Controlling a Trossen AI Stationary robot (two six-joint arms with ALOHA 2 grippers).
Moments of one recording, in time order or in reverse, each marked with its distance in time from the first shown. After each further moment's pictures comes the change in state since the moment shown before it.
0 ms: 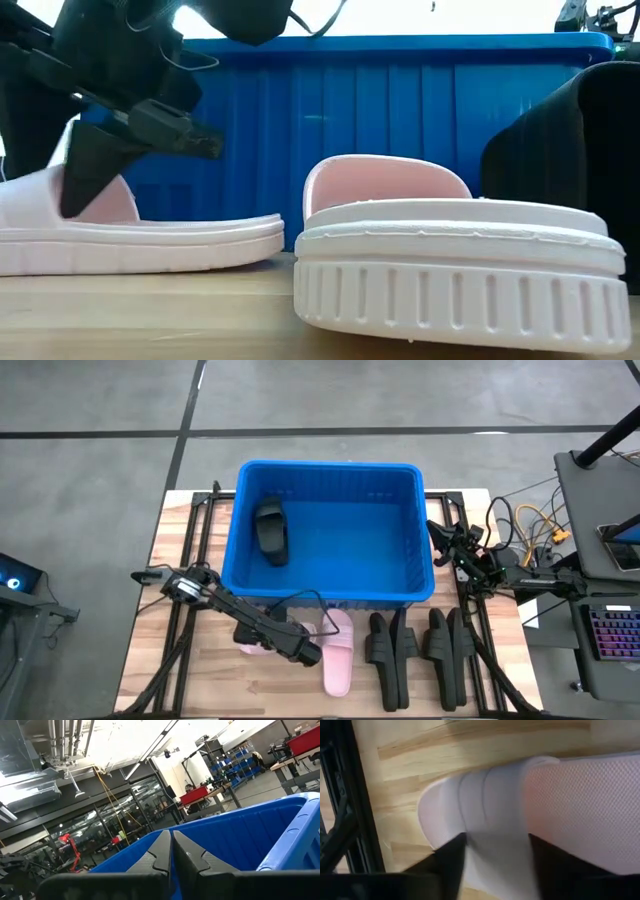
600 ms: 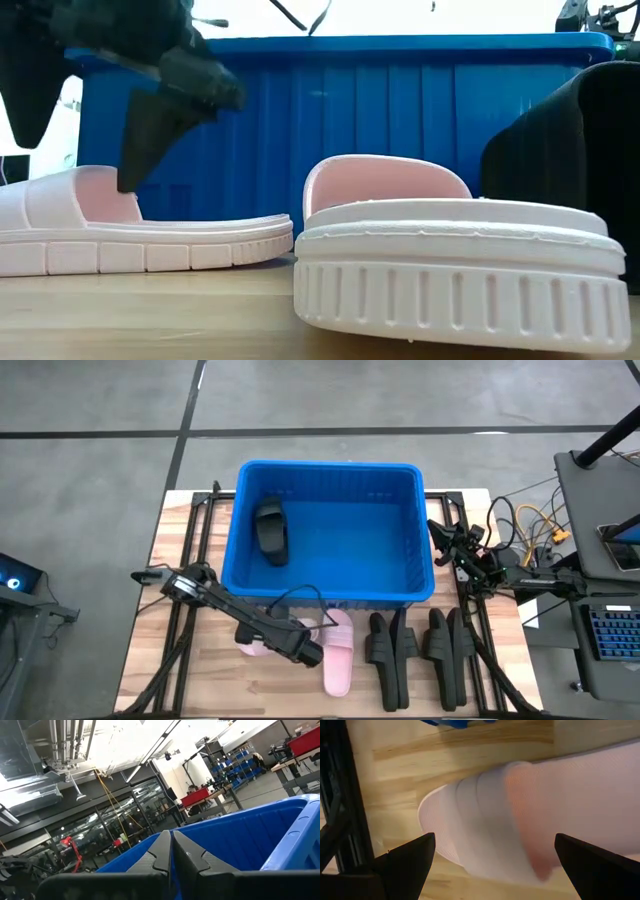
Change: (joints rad) left arm -0.001 -0.022 0.082 -0.037 -0.046 -0.039; right arm 0.000 -0.002 0.000 0.013 0.000 0.003
